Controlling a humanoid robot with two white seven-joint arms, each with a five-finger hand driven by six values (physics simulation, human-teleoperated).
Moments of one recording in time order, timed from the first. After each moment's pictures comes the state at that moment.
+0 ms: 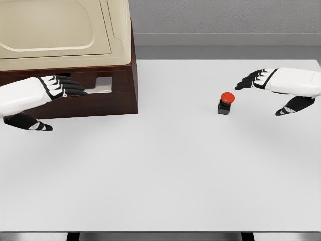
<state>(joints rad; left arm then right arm) -0.48 1.25 -0.62 -1.76 -0.03 -0.61 -0.20 -0.74 -1.10 0.72 -1.54 0.02 -0.61 0.56</state>
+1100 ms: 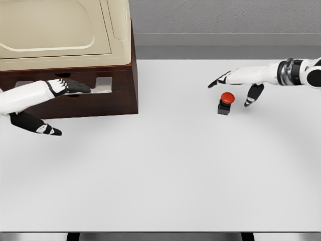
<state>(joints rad) -0.49 1.20 -0.67 -1.70 0.22 -0.61 -0.31 -1.11 -0.65 1.15 -0.90 0.16 -0.61 0.58</state>
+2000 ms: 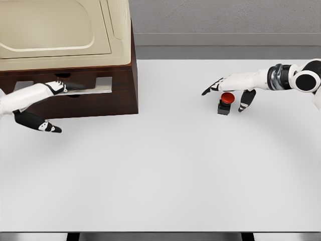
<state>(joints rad) -0.49 1.12 -0.69 -1.56 0.23 -0.57 -0.32 -1.11 -0.62 1.19 -0.90 0.18 -0.61 0.58</state>
